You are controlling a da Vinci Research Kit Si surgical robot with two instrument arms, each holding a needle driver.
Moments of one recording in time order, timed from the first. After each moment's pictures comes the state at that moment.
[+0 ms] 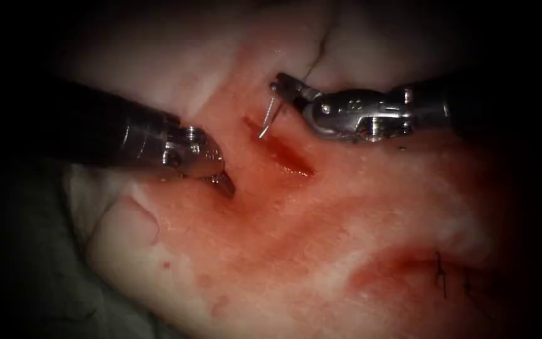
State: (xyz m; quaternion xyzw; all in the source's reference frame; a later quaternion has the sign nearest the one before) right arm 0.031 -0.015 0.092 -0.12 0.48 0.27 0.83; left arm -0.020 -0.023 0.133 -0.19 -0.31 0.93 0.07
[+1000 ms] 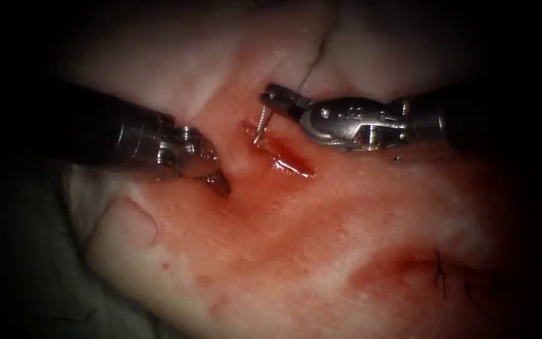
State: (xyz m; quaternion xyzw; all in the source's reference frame) right arm 0.031 -0.016 0.092 -0.03 0.50 0.31 0.80; left arm -0.019 -0.023 0.133 -0.19 -0.31 0.93 0.07
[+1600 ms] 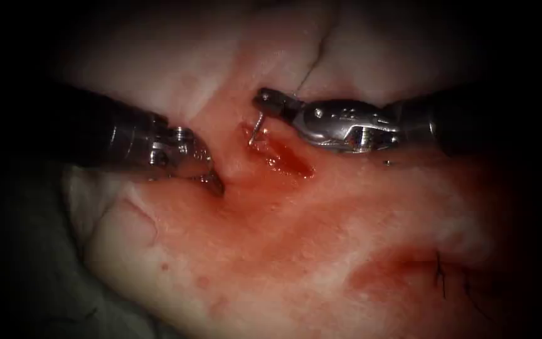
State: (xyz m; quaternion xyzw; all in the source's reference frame) right arm 0.032 -0.016 0.093 0.02 0.51 0.34 0.79; left arm -0.018 -0.023 0.134 -0.19 -0.31 0.93 0.06
